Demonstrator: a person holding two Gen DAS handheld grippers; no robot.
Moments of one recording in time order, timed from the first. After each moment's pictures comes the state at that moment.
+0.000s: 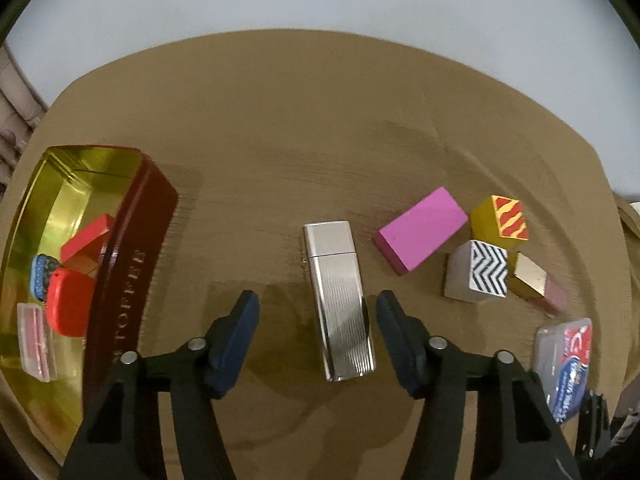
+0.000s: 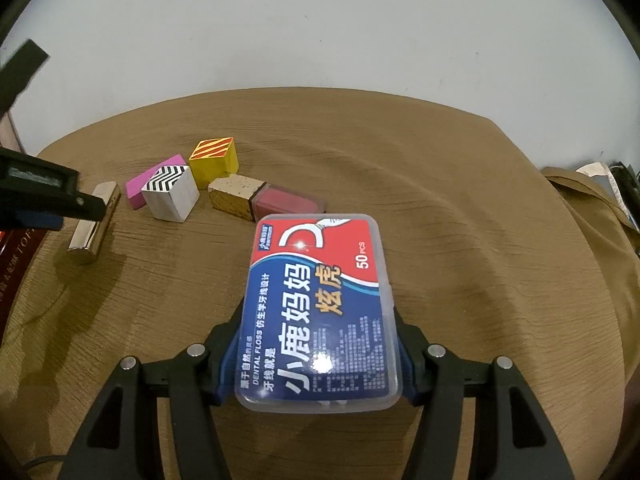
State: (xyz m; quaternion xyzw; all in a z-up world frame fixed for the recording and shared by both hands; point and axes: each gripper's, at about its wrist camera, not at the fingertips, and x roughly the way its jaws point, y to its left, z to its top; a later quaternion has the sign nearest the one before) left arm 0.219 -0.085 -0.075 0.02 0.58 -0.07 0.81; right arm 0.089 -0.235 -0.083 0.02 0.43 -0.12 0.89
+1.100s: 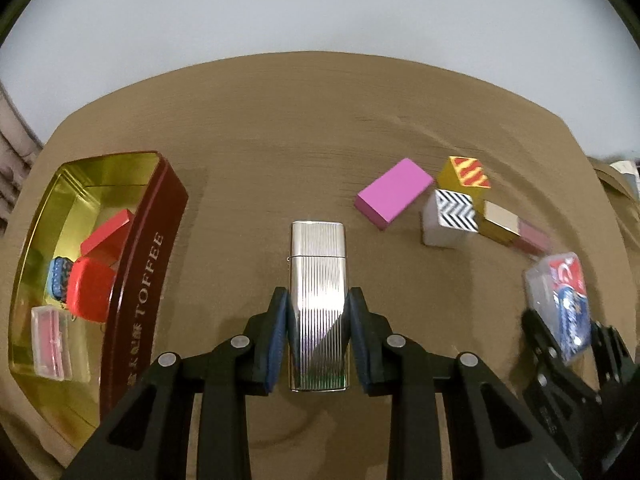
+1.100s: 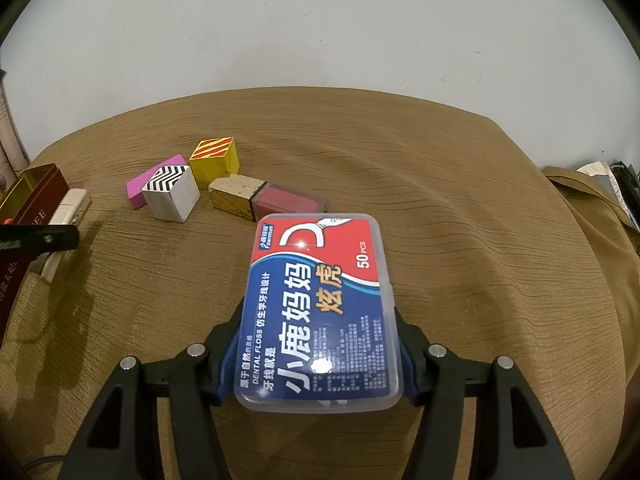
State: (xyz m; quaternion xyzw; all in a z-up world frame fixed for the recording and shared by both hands) left arm 0.162 -0.078 -0.053 0.05 0.53 -0.12 0.84; right arm 0.089 -0.234 -0.084 0.02 0.43 -0.12 0.89
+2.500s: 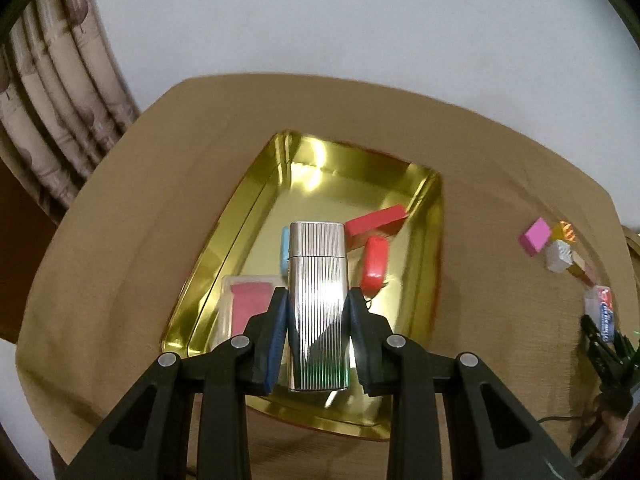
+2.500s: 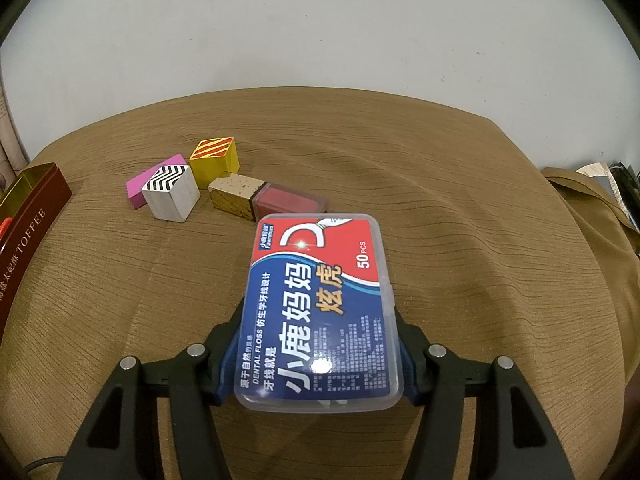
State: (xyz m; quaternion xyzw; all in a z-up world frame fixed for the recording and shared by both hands) left arm 0.155 0.138 -0.004 -0.01 0.51 -0.01 0.86; right arm 0.090 -0.234 -0.083 0.02 0.43 -0.12 0.89
